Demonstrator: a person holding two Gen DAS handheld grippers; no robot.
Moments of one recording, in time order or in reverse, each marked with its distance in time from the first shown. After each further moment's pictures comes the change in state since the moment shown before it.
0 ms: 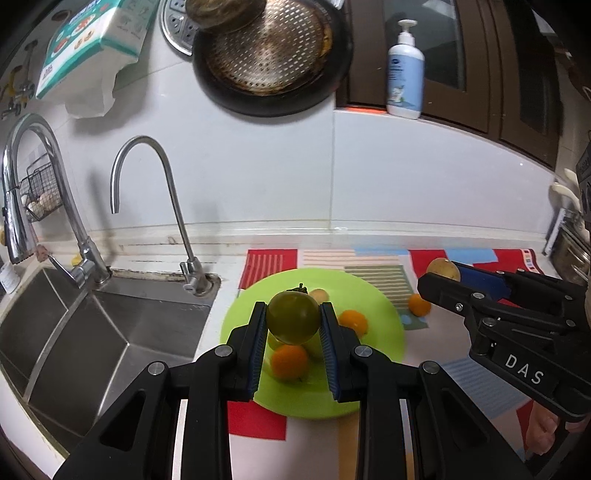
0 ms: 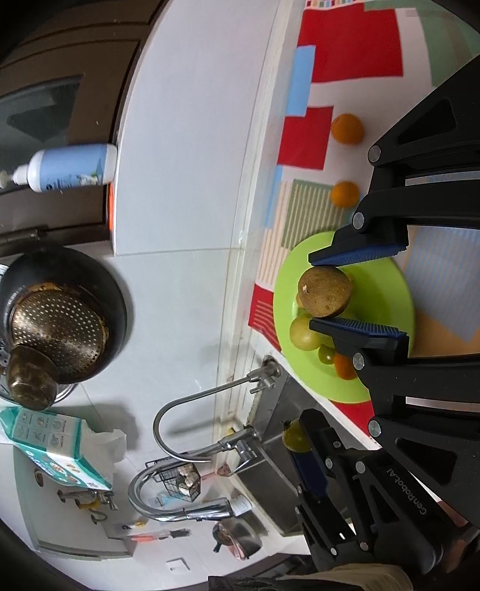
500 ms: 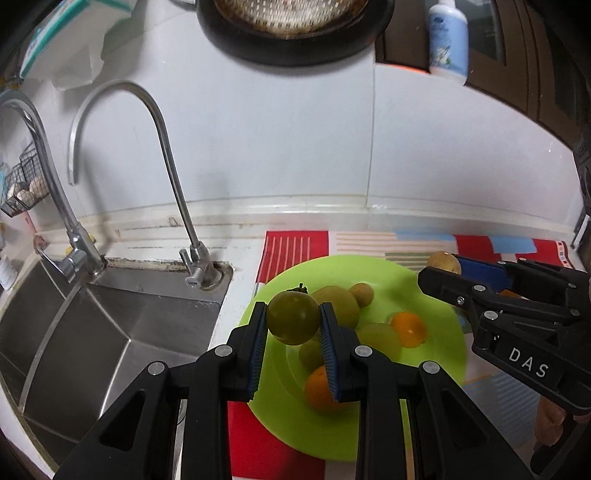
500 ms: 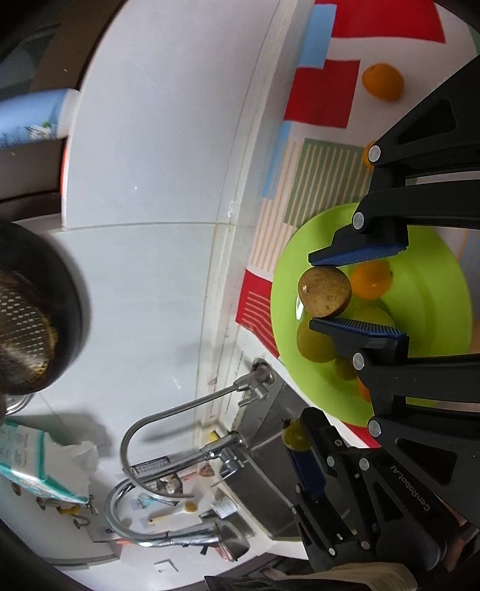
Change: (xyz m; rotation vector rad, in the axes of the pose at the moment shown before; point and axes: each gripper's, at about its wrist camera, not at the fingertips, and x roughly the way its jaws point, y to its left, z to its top) left arm 0.076 0.025 -0.001 0.002 0.089 0.041; right arm 0.088 -0.002 0.011 -0.020 0.084 0.048
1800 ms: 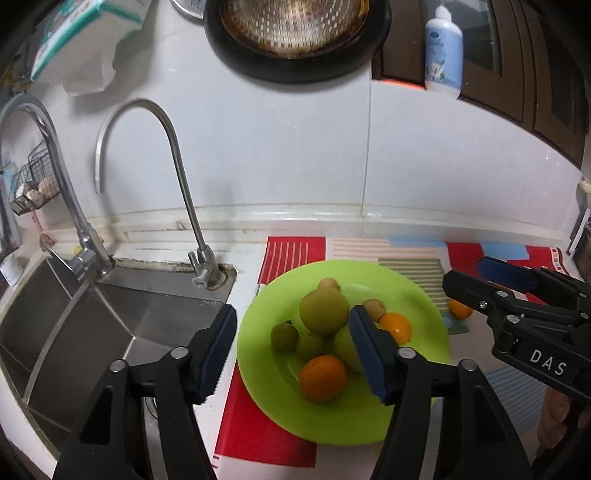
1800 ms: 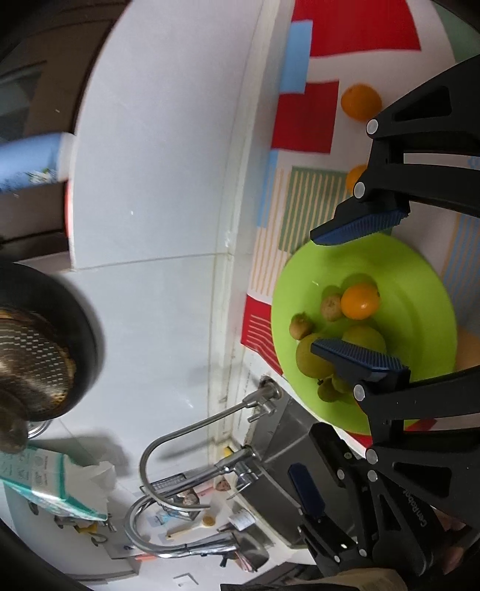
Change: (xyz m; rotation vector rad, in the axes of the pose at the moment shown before) left arm -0.036 -0.006 0.000 -0.021 -0.029 0.008; right arm -0.030 -0.012 -0.006 0.067 -0.041 -0.071
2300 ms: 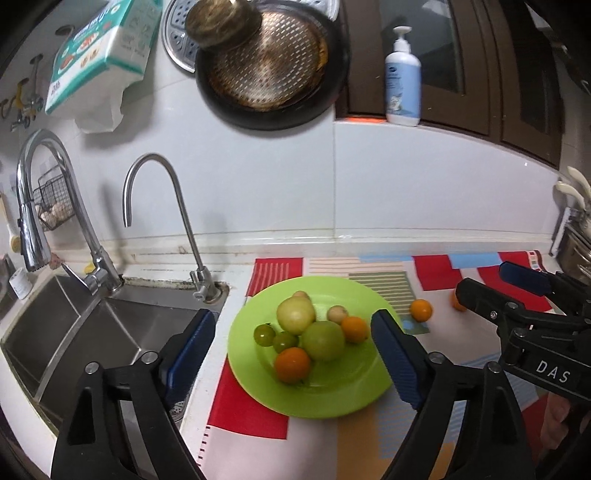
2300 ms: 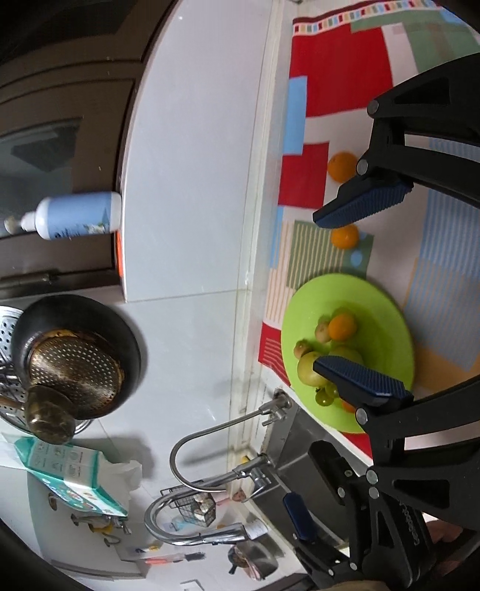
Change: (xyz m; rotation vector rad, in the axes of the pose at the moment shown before) left arm -0.065 -0.031 -0.007 0.037 -0.098 -0.008; right arm -0.082 -0.011 -0.018 0.009 -0.099 -0.101
